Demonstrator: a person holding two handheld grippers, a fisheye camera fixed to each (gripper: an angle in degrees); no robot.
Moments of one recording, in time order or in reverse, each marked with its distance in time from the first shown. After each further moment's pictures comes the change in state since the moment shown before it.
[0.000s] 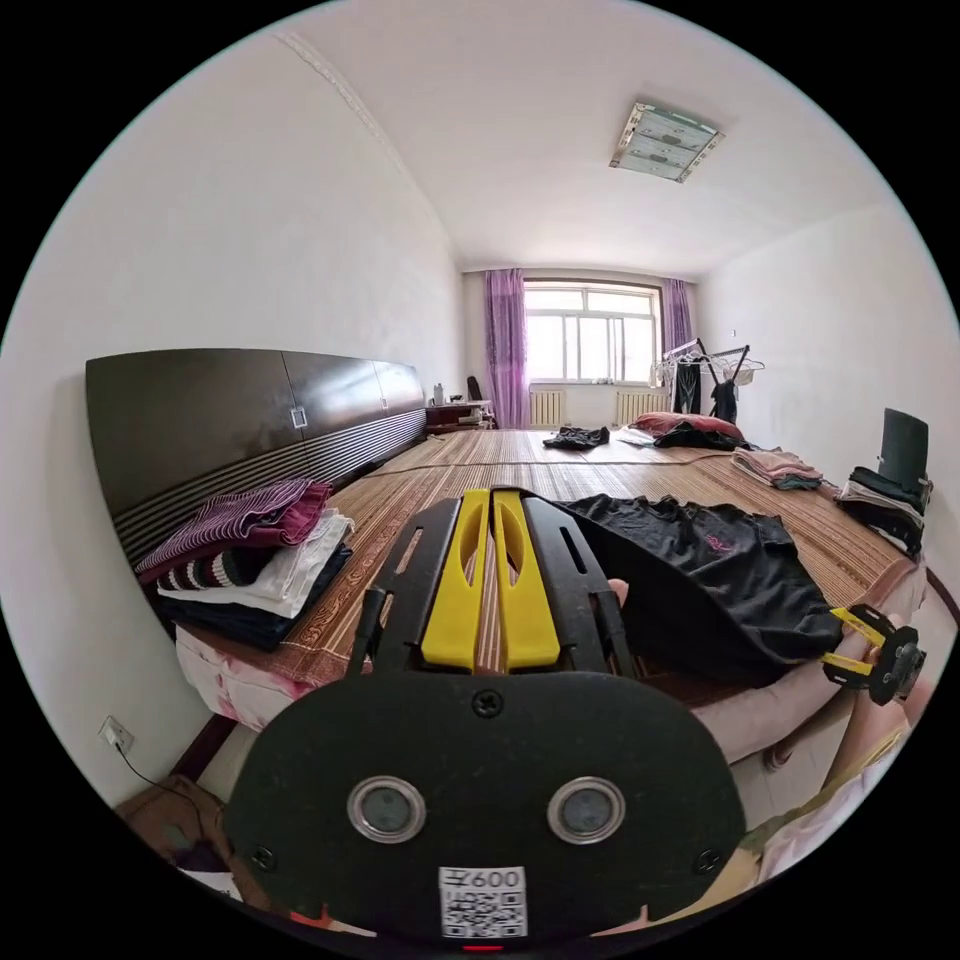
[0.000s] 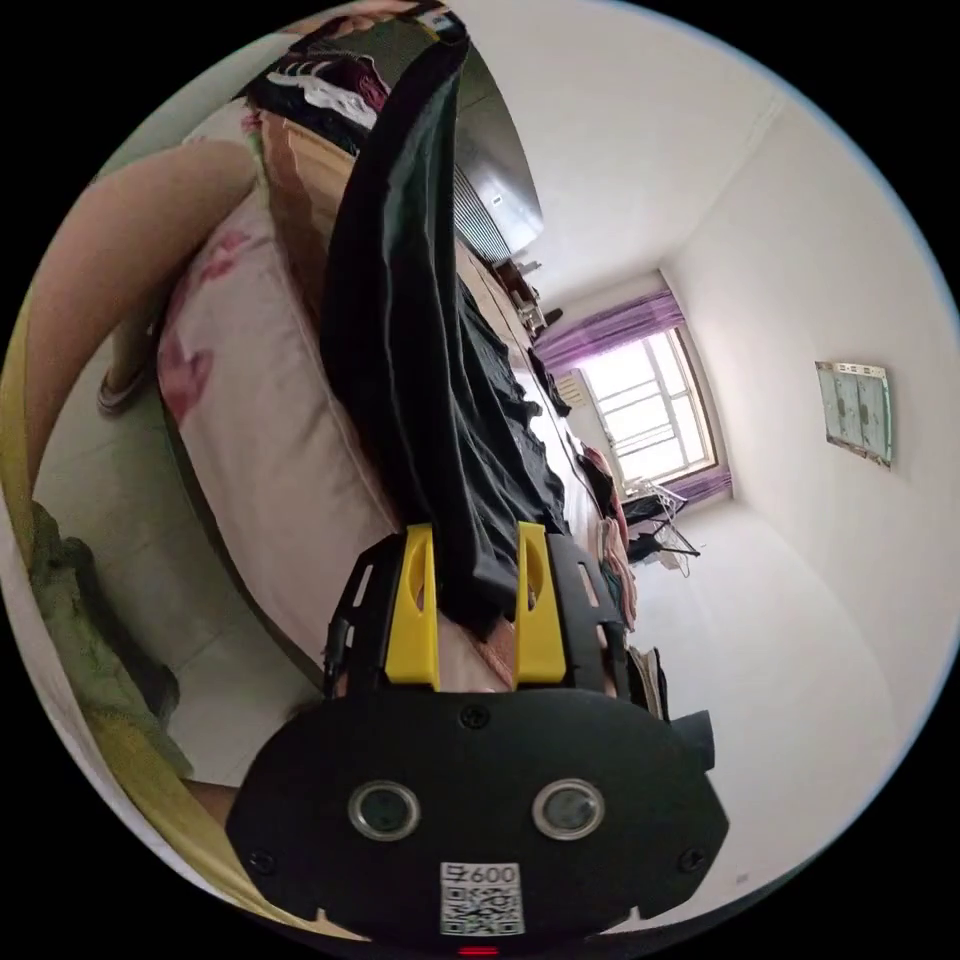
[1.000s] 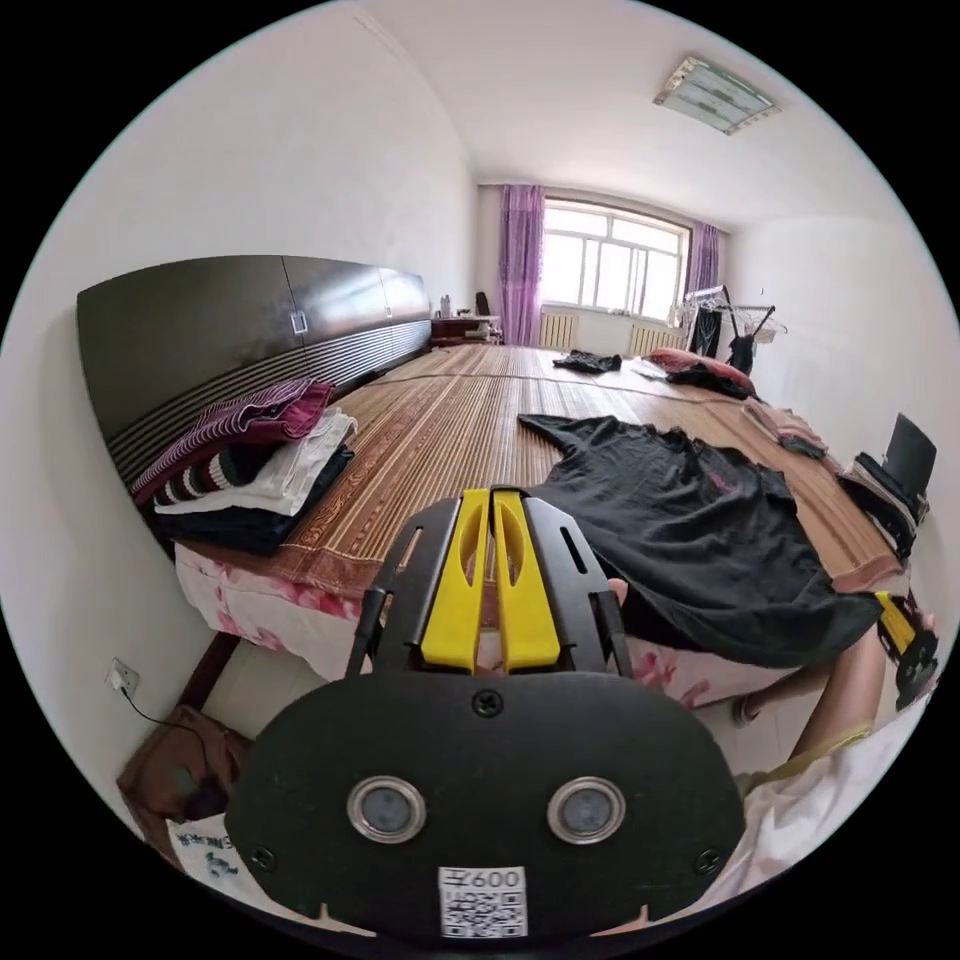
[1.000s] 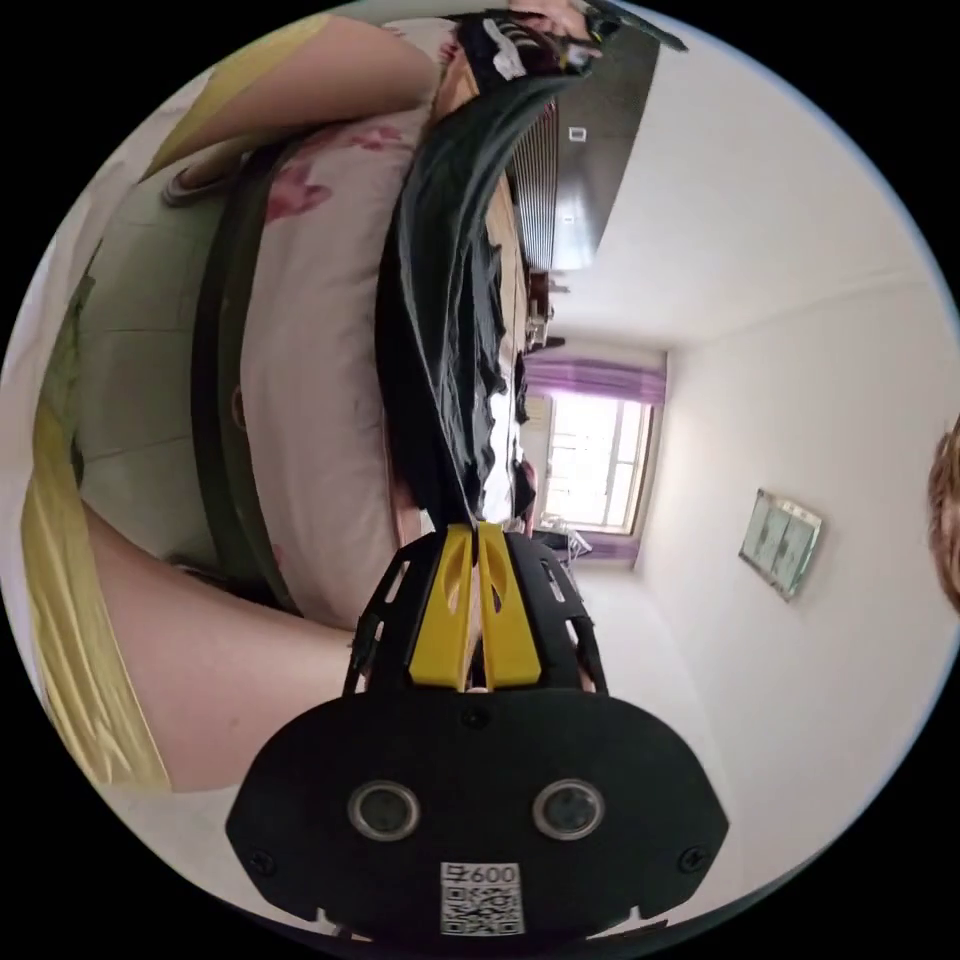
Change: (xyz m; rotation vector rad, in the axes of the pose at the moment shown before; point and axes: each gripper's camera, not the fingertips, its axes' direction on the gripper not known) left arm 0.117 0.107 0.093 -0.302 0.009 0.001; right arm 0.038 -0.077 -0.293 -0.045 0.180 -0.337
